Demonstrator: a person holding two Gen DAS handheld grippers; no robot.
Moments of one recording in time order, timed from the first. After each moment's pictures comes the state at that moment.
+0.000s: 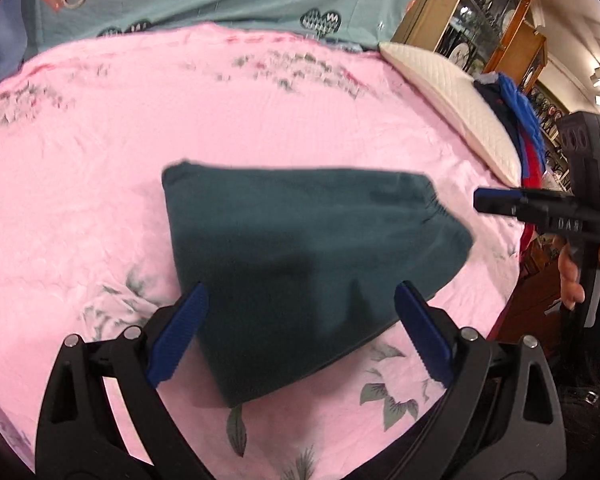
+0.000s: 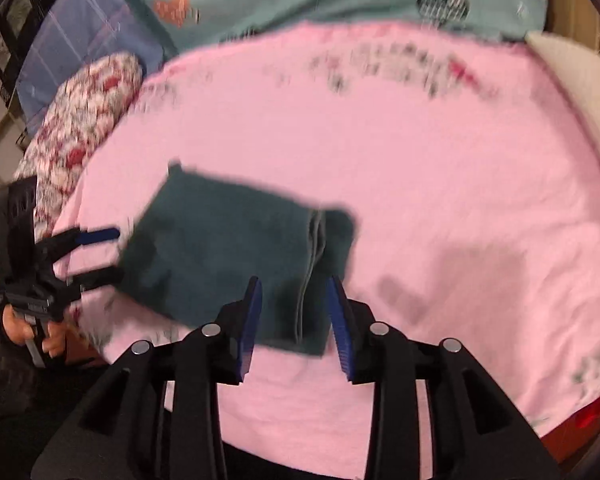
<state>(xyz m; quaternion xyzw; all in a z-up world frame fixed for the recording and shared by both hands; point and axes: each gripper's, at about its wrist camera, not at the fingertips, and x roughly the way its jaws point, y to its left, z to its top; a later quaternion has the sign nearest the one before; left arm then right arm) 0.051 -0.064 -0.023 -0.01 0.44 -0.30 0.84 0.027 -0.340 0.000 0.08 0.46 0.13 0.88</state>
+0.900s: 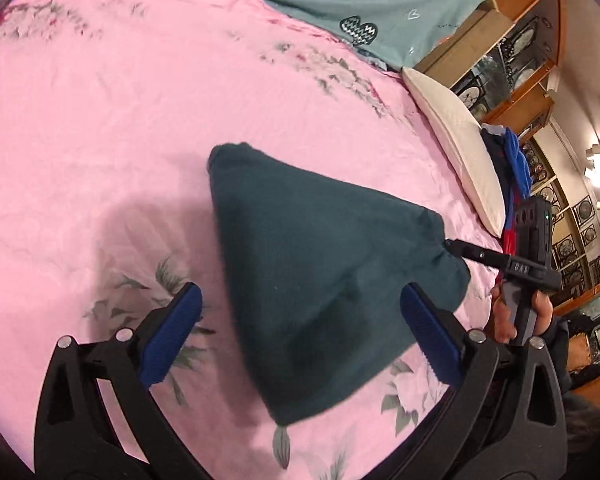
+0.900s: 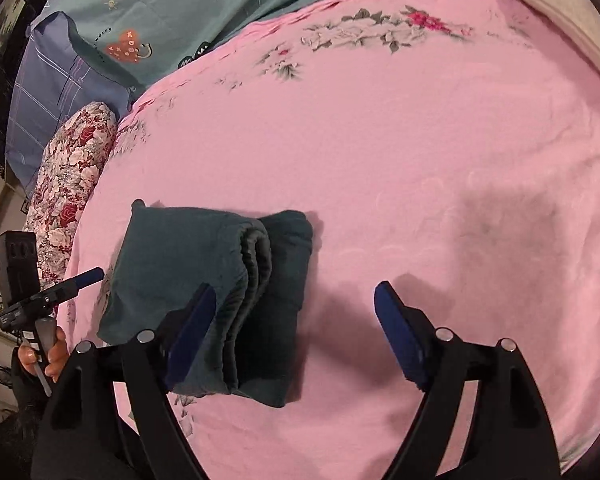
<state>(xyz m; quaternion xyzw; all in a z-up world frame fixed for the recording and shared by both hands) 0.108 -0.016 -0.061 -0.13 0.50 -0.31 0.80 0.064 -0.378 -0.075 0.20 0.49 0.13 0.84</state>
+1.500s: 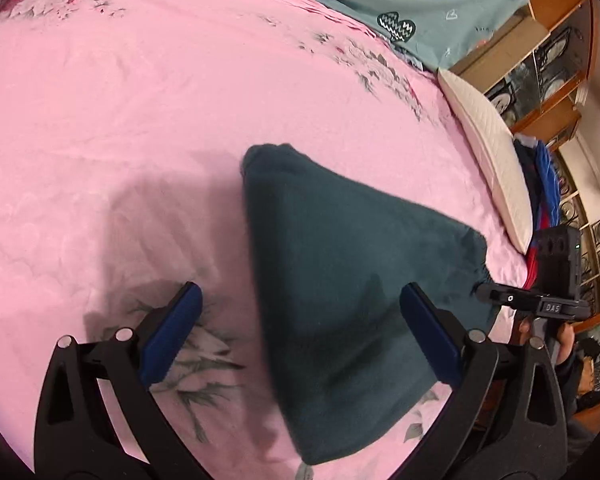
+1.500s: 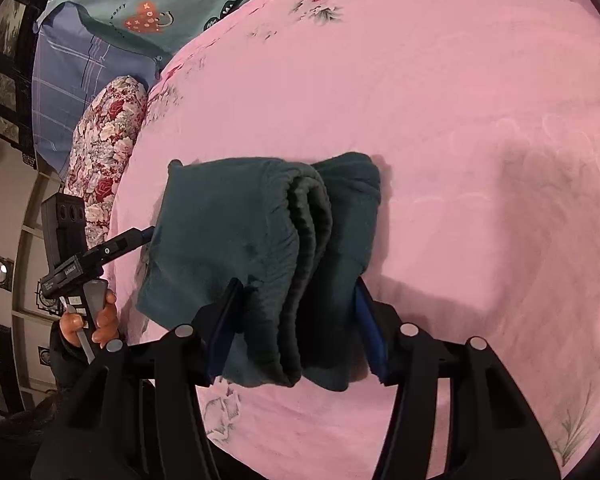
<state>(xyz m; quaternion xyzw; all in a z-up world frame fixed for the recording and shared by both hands) 0.137 -0.020 -0.078 -0.14 0.52 -0.26 0.80 0.068 -0.356 -0.083 0.25 0.53 0.21 0.78</state>
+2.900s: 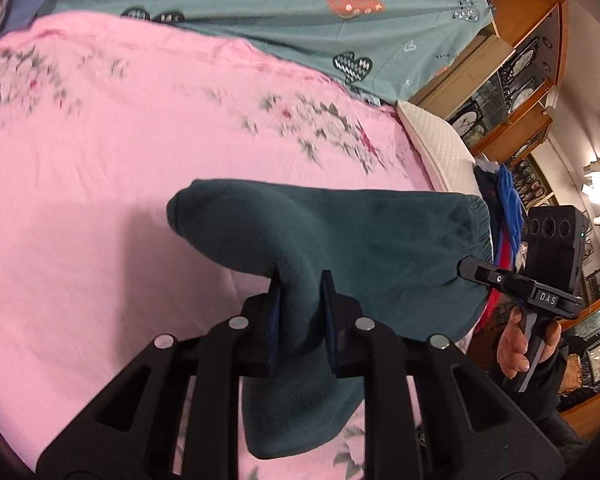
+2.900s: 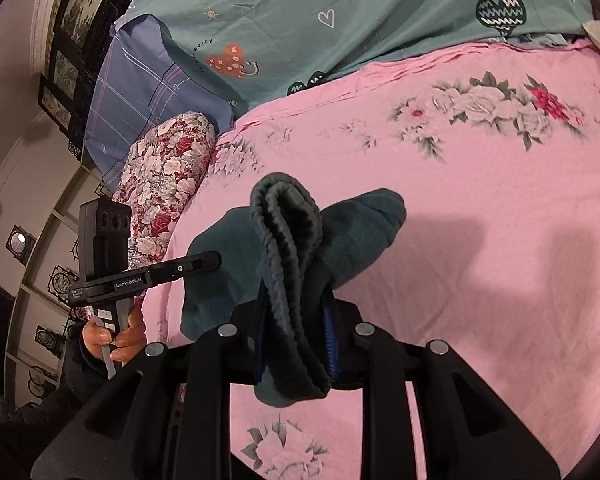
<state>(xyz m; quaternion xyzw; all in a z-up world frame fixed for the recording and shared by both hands) 0.182 -0.022 0.025 -0.14 0.47 -0.30 0.82 0.124 -0.323 0.036 0.20 0.42 0.28 0.84</state>
